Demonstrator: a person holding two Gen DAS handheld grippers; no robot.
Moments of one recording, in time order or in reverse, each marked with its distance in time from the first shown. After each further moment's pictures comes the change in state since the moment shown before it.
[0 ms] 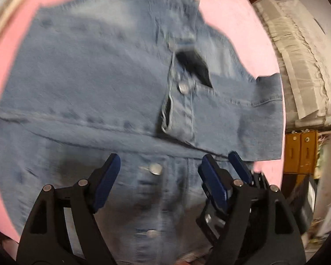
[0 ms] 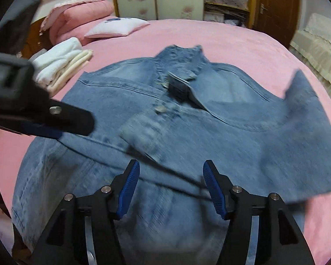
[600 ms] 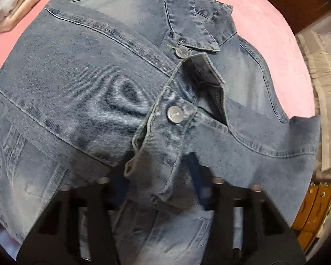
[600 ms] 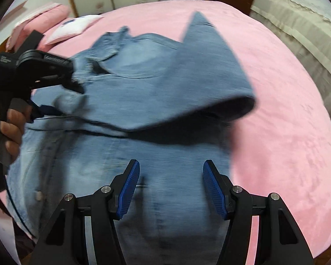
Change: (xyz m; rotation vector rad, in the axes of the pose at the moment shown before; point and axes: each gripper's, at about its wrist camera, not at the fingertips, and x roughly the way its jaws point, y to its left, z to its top) left arm 0.068 -0.061 0.023 -0.238 -0.159 0.212; right arm -0.053 -0.167 -0.083 0.187 0.129 -0.139
